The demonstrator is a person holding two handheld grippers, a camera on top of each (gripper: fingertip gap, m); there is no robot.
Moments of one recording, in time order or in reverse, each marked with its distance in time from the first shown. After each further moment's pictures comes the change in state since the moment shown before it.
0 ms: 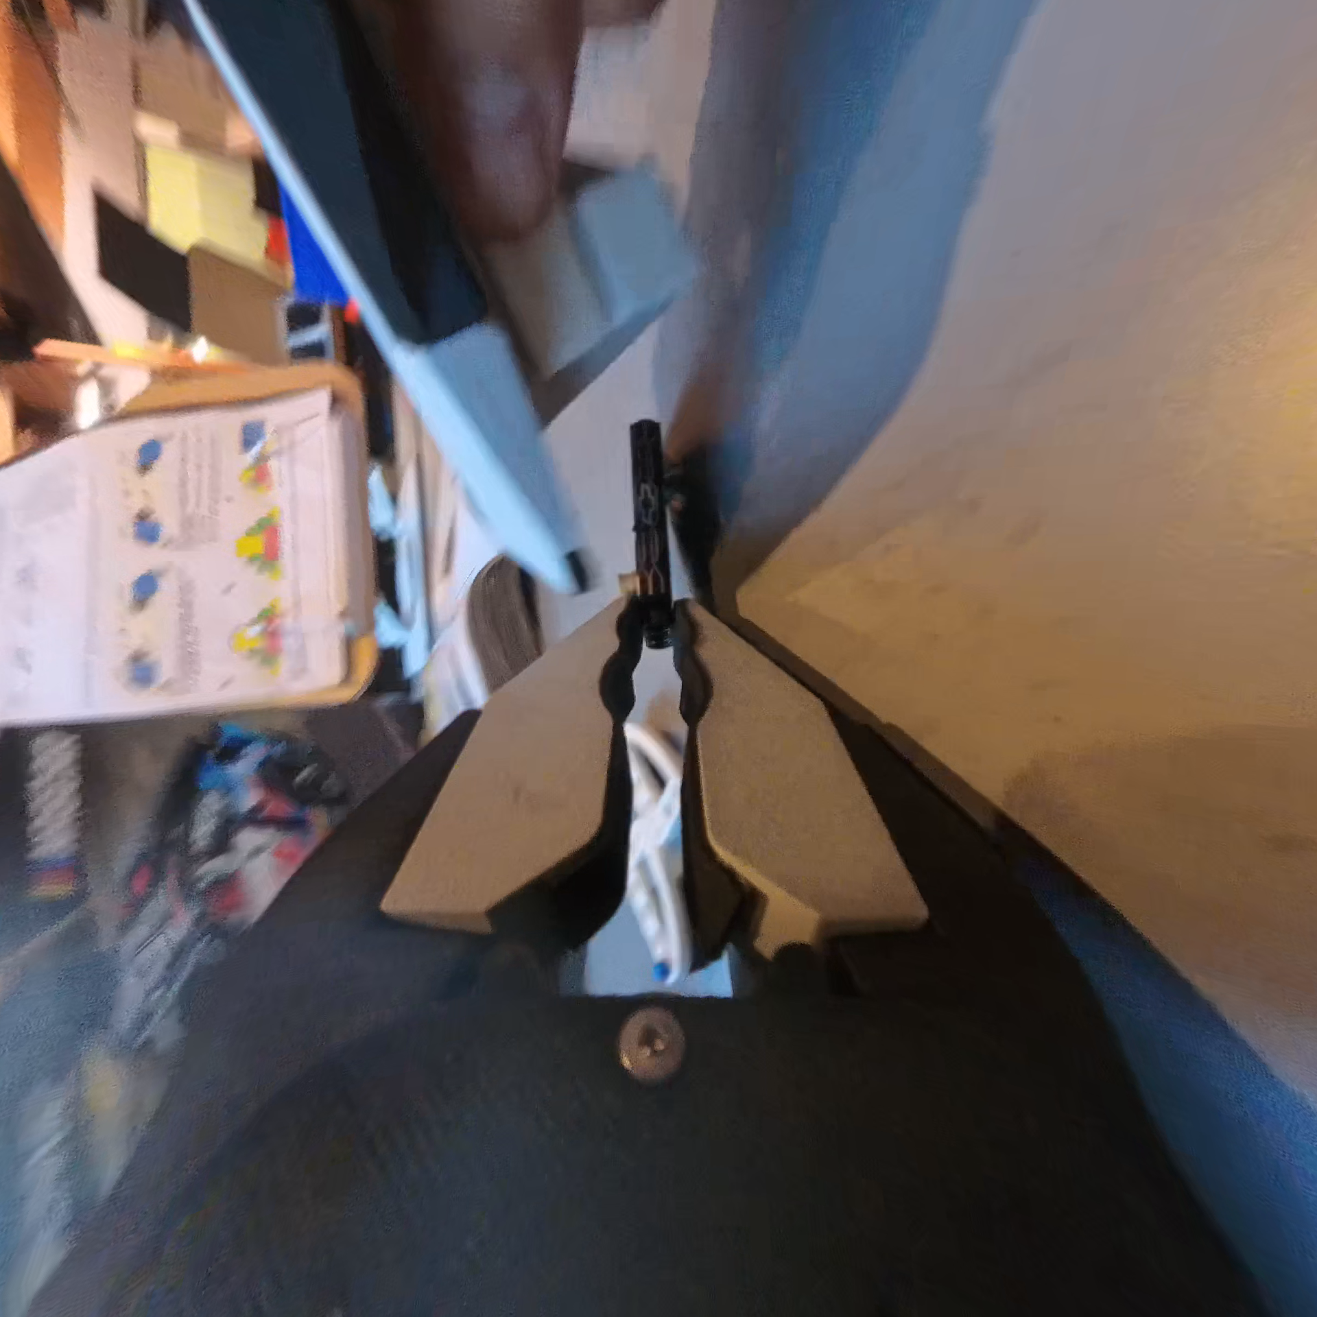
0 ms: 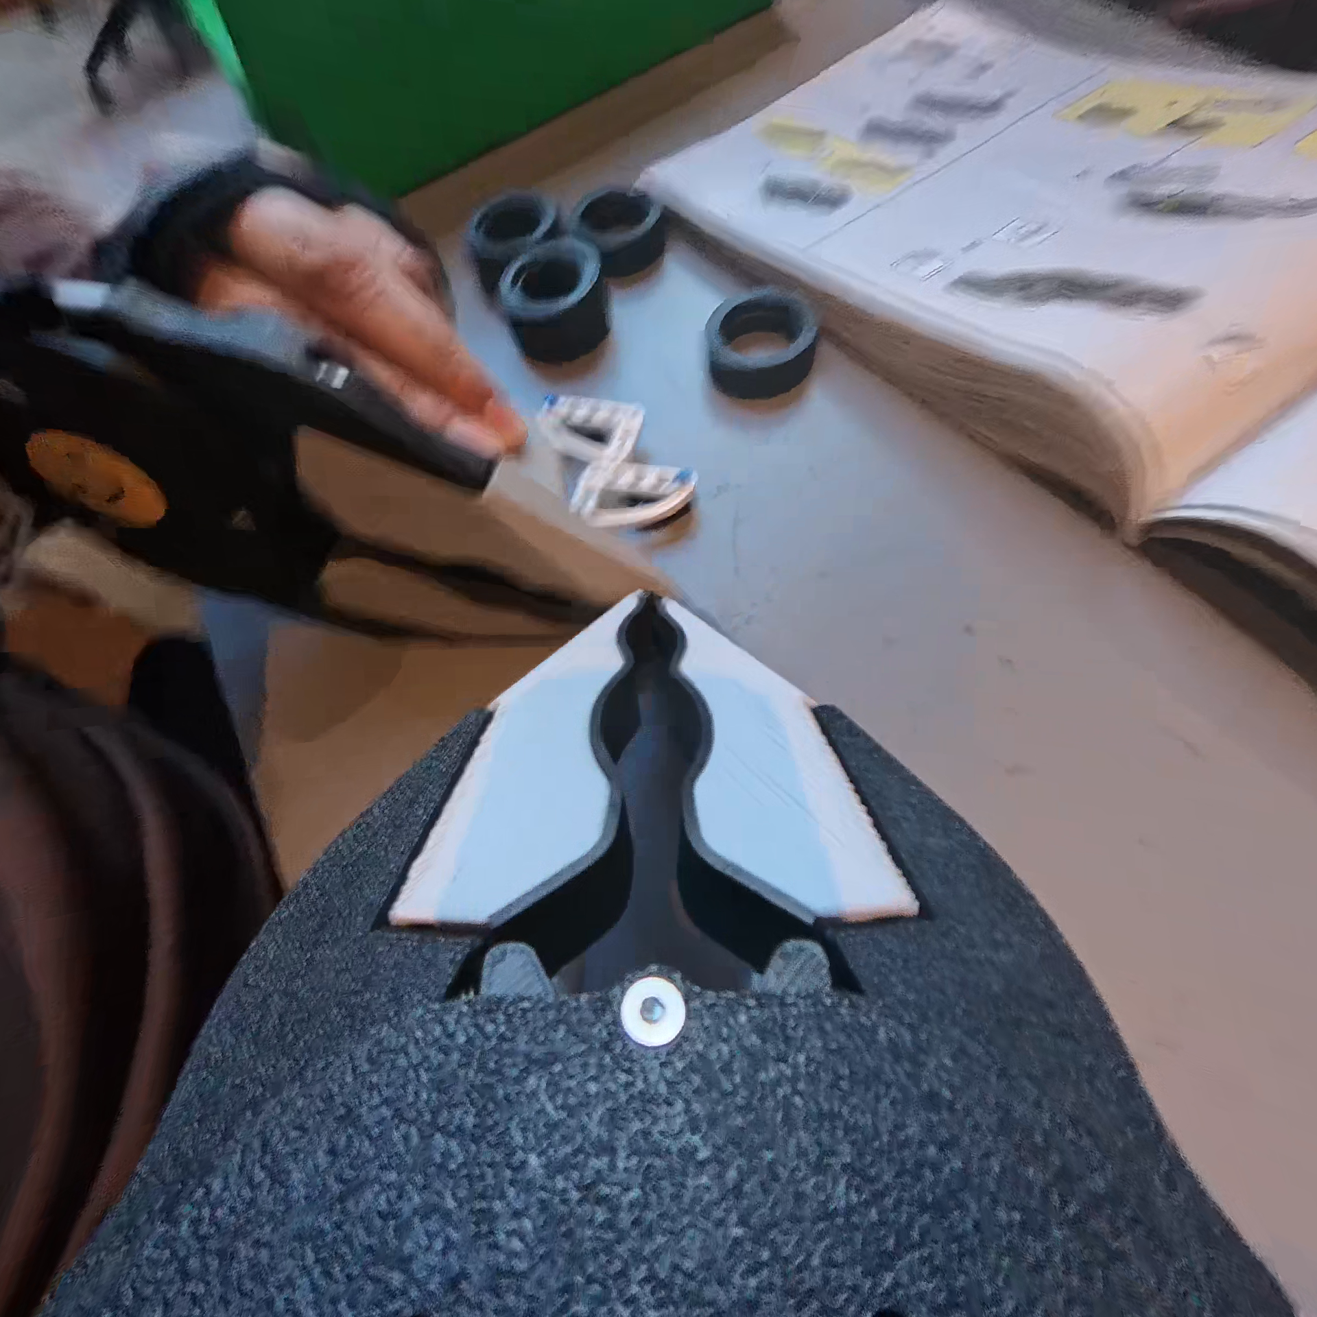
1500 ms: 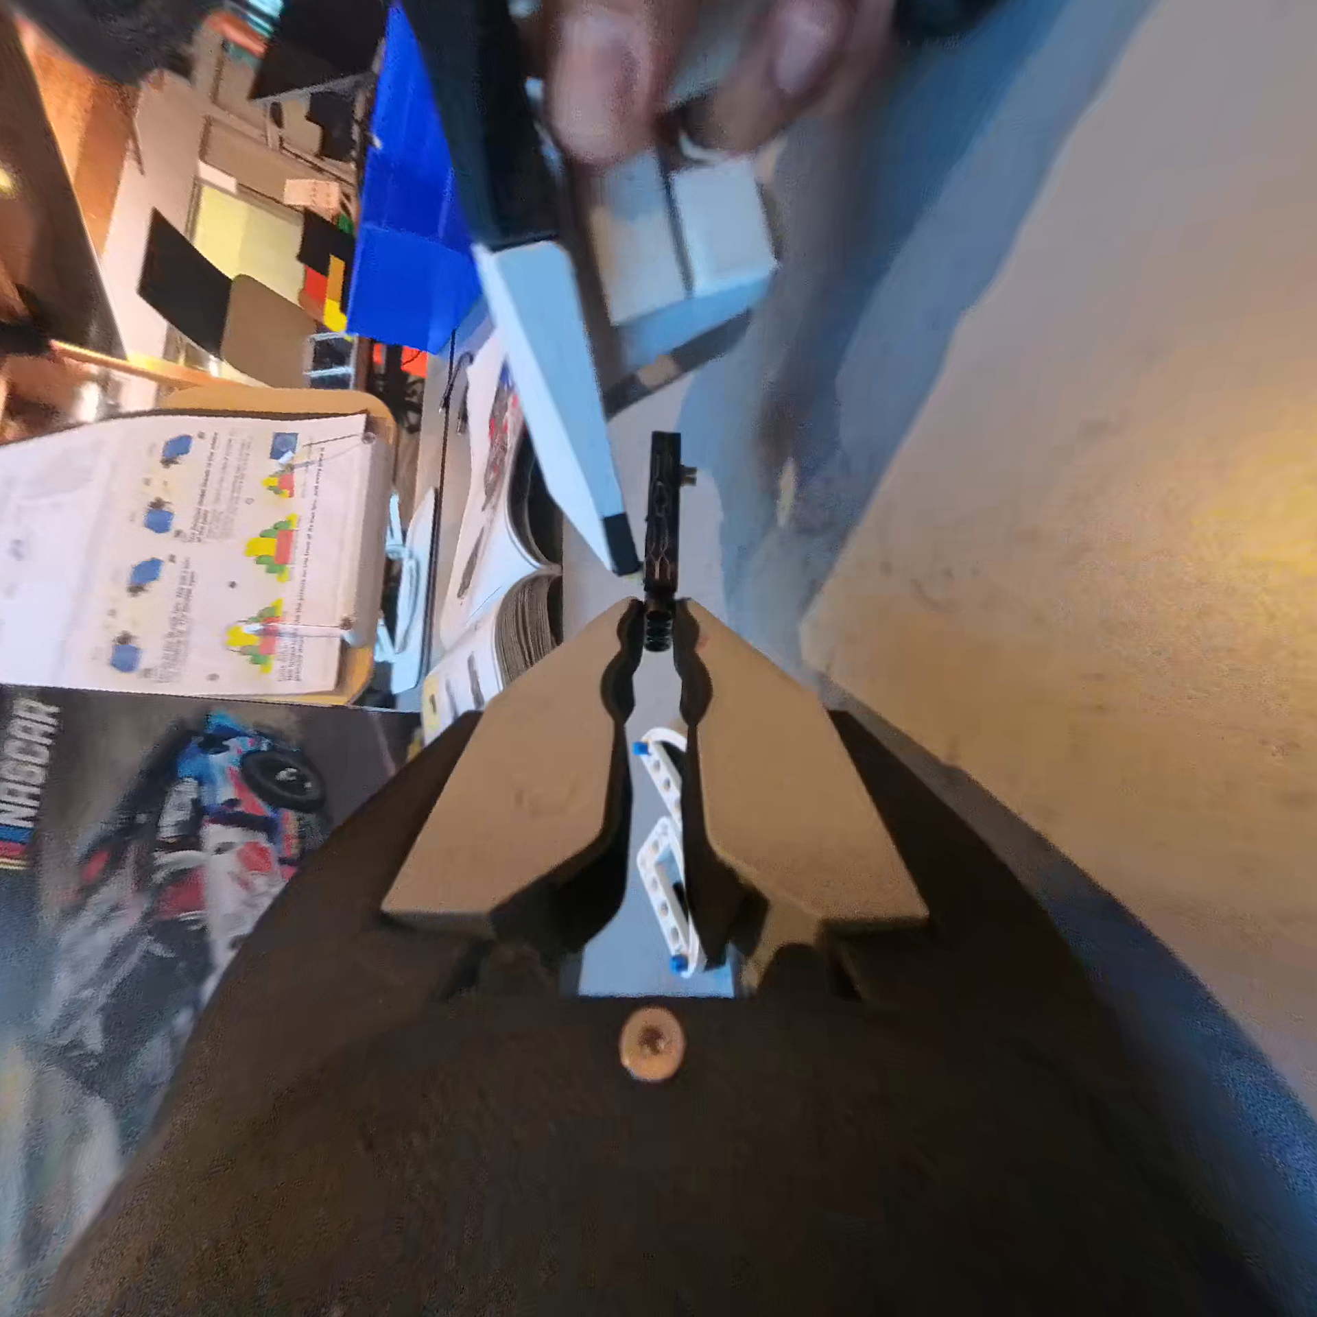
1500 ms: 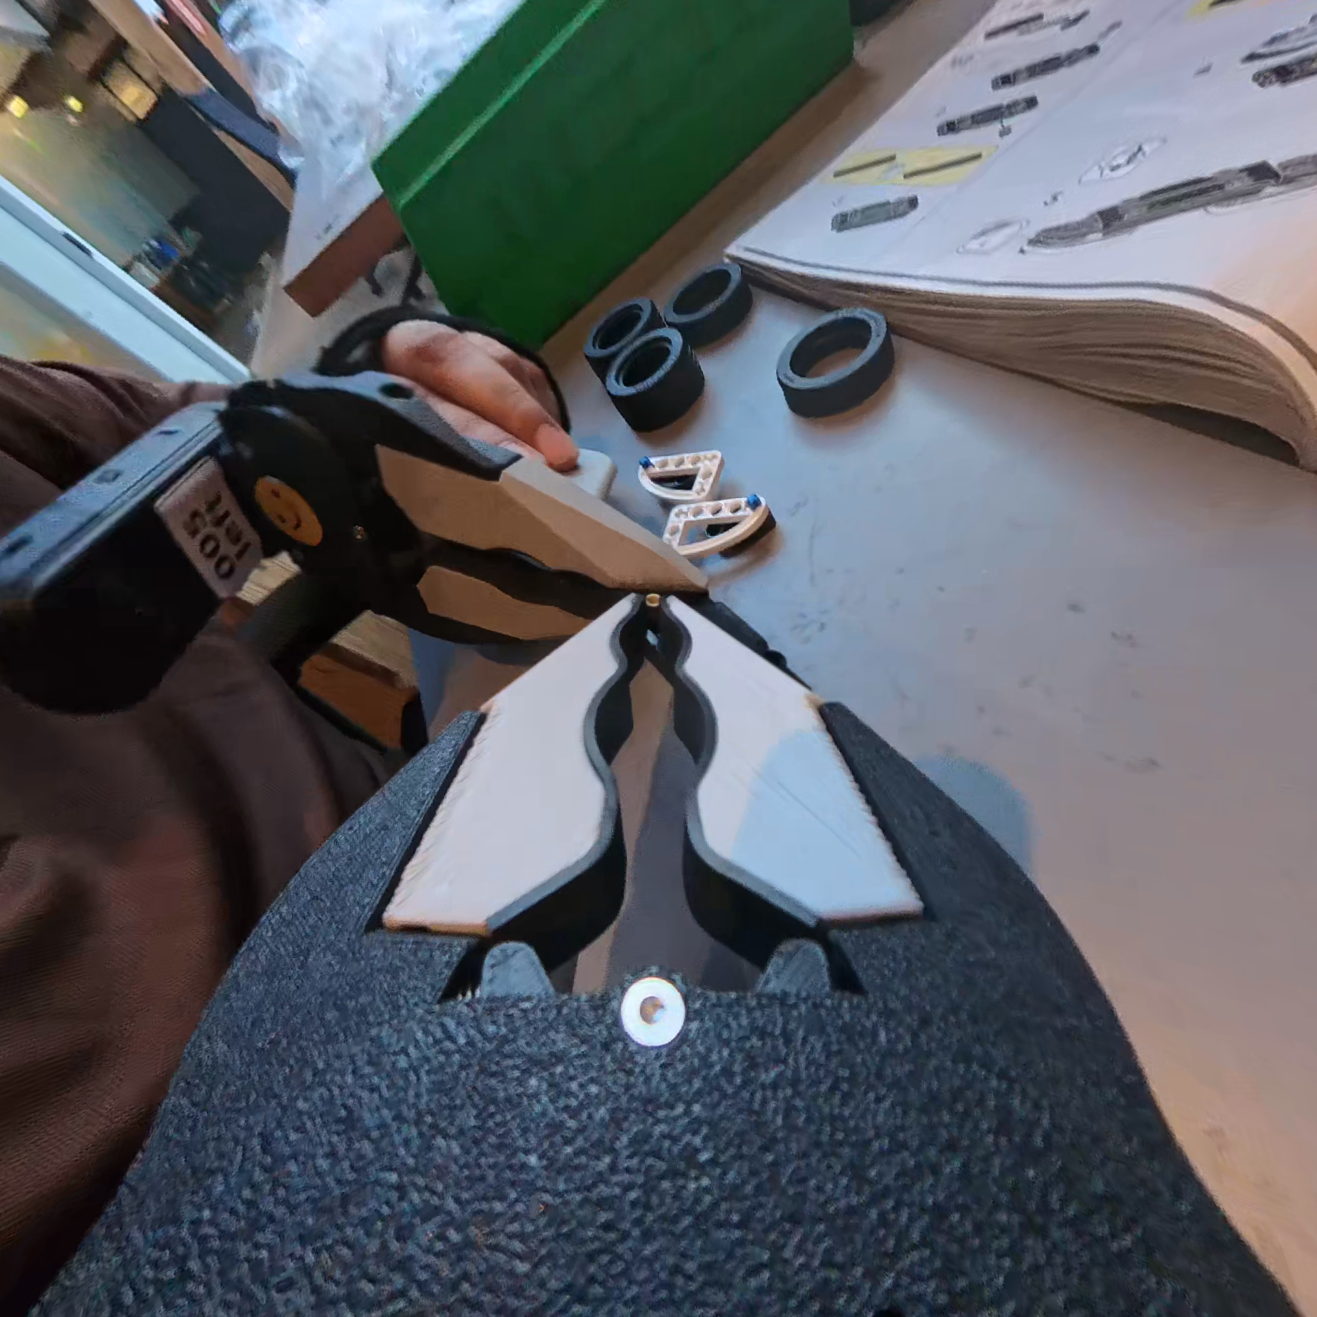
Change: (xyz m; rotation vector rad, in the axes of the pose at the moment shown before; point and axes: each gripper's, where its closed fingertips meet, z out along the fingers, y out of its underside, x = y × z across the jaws) left arm -0.018 -0.005 -0.006 0.109 -0.026 -0.120; right arm -0.015 -0.009 -0.011 0.062 -0.275 0.264
